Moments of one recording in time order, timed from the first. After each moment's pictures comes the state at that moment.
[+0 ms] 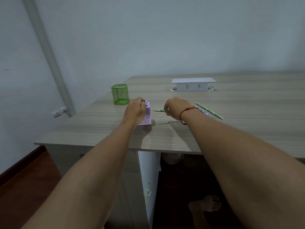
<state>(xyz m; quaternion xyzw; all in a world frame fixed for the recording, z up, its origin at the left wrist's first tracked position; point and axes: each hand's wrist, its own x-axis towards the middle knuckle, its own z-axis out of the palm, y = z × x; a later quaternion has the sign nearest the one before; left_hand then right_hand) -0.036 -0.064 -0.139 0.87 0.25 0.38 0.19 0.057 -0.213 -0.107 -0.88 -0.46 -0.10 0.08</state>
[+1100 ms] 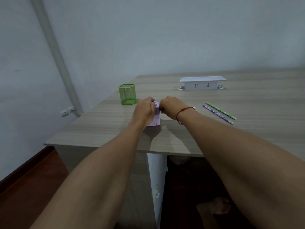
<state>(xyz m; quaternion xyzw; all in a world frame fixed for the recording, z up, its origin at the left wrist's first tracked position) -0.039 -0.061 -0.136 0.89 0.22 0.38 0.16 0.033 -0.166 -0.100 -0.83 -0.53 -0.12 0.05</state>
